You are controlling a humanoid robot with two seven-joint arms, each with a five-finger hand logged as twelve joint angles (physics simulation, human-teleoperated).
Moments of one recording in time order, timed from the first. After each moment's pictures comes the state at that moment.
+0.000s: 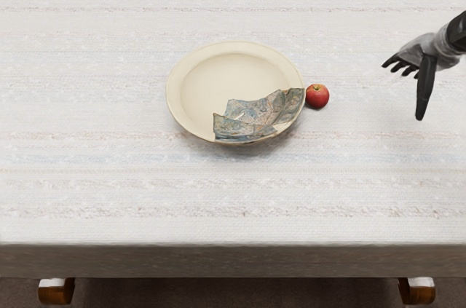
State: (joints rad) left arm -0.05 0.00 -0.04 -0.15 0.02 -0.01 0.18; right arm 1.50 -0.58 -0.16 0.78 -0.51 0.61 -0.57
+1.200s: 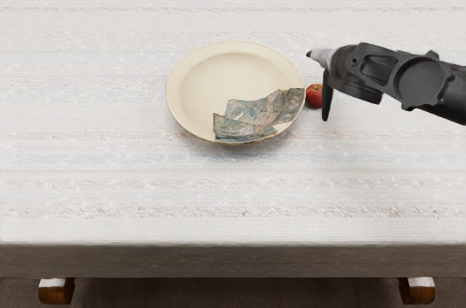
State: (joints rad) left arm -0.05 0.00 -0.04 -0.15 0.02 -0.01 0.19; right arm 1.38 -0.24 -0.13 0.88 -0.76 0.01 -0.61
